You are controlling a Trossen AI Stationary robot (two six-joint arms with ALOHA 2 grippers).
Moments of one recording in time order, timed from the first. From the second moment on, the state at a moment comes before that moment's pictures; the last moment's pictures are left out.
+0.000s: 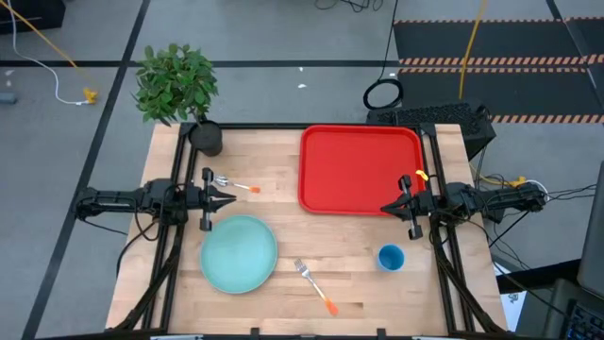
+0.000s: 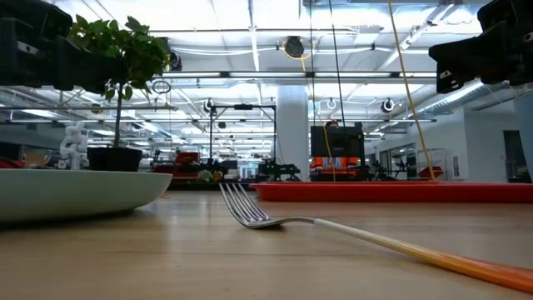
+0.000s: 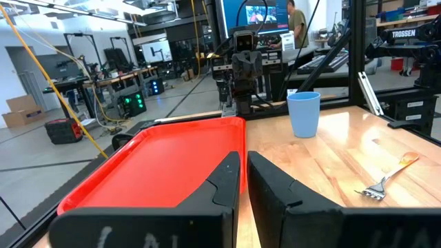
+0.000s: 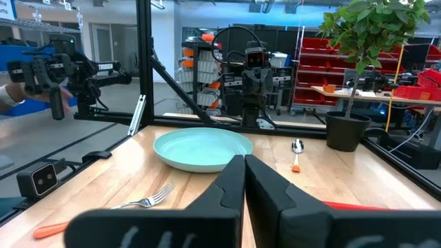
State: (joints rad) left arm -0.03 0.01 0.01 0.05 -0.04 0.18; right arm 0.15 0.02 0.02 0.08 0.02 -0.04
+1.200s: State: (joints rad) left arm -0.03 0.01 0.01 0.07 -0.04 0.18; right arm 0.15 0.02 0.02 0.22 0.02 0.07
